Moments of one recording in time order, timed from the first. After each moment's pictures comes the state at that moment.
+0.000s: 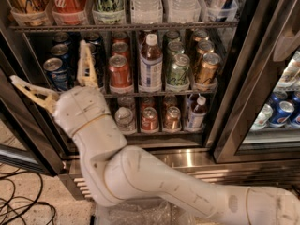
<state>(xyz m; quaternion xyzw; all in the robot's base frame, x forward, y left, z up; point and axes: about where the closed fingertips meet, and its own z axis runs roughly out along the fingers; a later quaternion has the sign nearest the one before) 0.493 0.166 0.997 -0.21 0.46 0.17 0.85</state>
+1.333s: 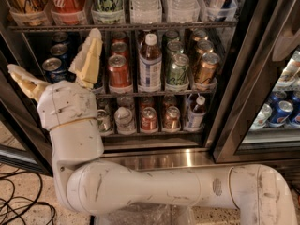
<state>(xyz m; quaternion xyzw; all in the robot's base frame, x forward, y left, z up) 0.490 0.155 1.031 -0.16 0.43 -0.04 0.89</state>
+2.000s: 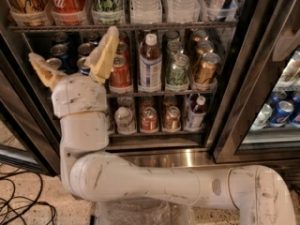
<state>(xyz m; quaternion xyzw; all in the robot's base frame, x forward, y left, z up) 0.515 0.129 1.030 -0.12 0.43 -0.10 0.89</state>
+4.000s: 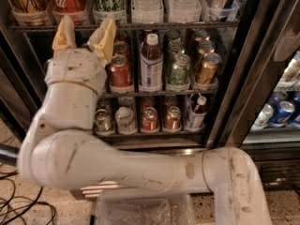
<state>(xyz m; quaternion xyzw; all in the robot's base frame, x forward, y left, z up) 0.544 0.095 1.048 0.01 0.56 -0.08 0.83</state>
